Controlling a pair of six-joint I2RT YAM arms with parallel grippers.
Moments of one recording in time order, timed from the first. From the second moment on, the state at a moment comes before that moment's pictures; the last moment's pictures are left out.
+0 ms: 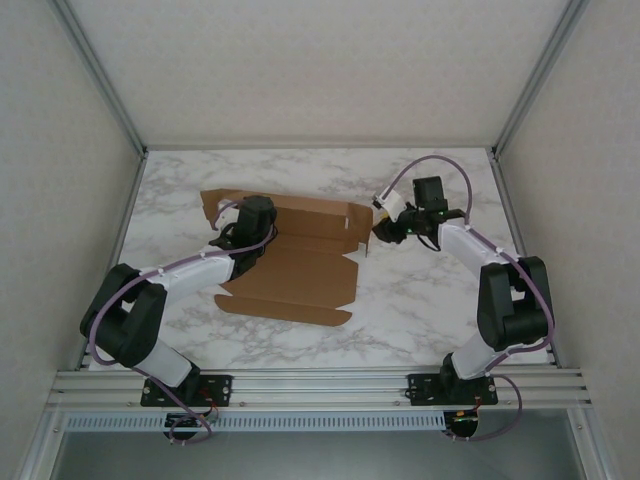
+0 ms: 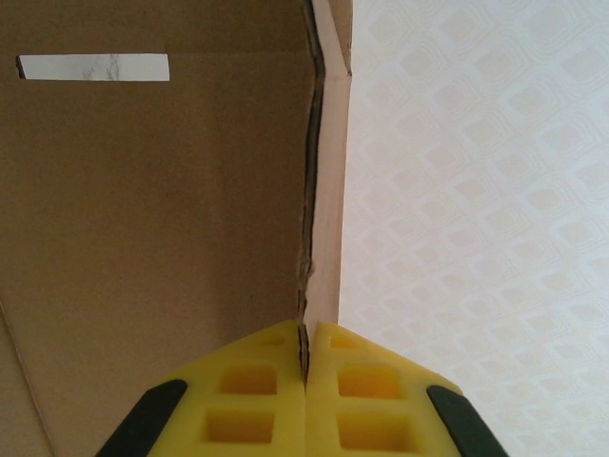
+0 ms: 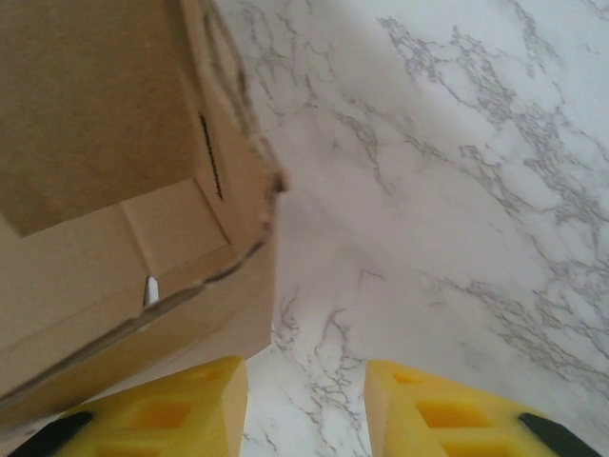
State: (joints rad) left arm -0.51 1.55 0.86 0.23 -0.49 -1.76; right arm 0.25 1.60 1.04 -0.31 -0.45 -0.59
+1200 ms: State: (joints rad) left arm -0.51 1.54 0.86 0.23 -0.49 -1.75; right arm 0.32 1.61 1.09 -0.37 -0.37 -0.84
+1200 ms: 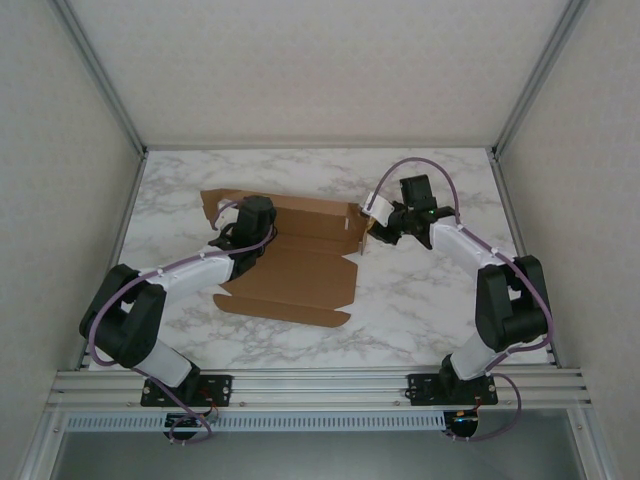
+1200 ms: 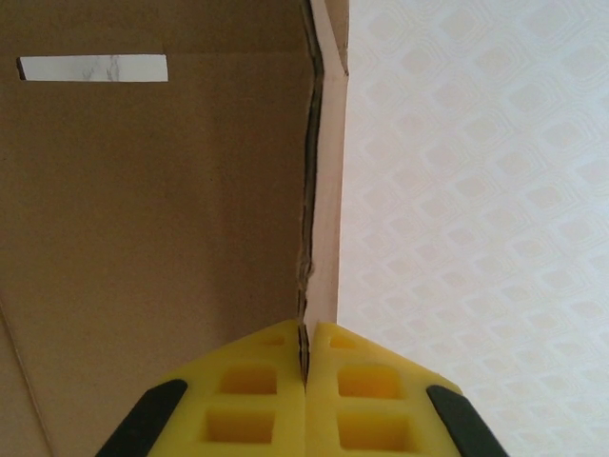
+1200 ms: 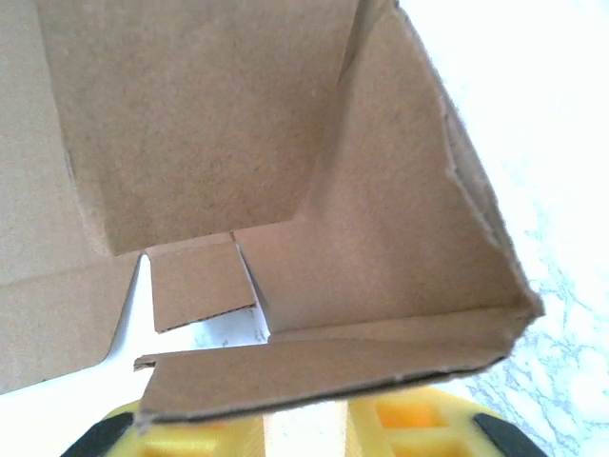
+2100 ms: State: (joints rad) left arm -0.51 1.54 0.86 0.23 -0.49 -1.74; right arm 0.39 1.68 1.15 -0.38 -0.41 -0.85
